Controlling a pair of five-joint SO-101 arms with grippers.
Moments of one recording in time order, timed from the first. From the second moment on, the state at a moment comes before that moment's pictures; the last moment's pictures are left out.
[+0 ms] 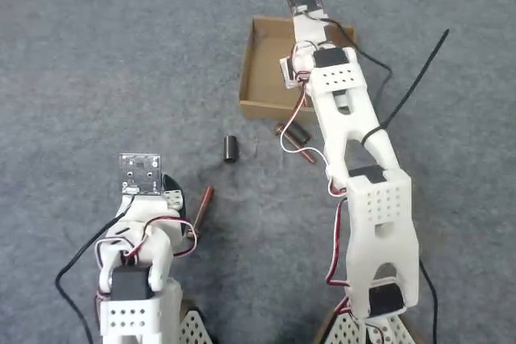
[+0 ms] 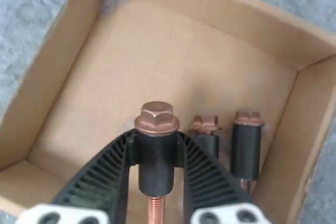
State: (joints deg) left arm -7.9 -103.2 97.6 59.0 2.9; right arm -17.3 44.7 -37.8 57.8 4.4
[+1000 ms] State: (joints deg) left arm -7.9 -103.2 97.6 59.0 2.9; right arm -23.6 27.5 -38.2 94.2 4.5
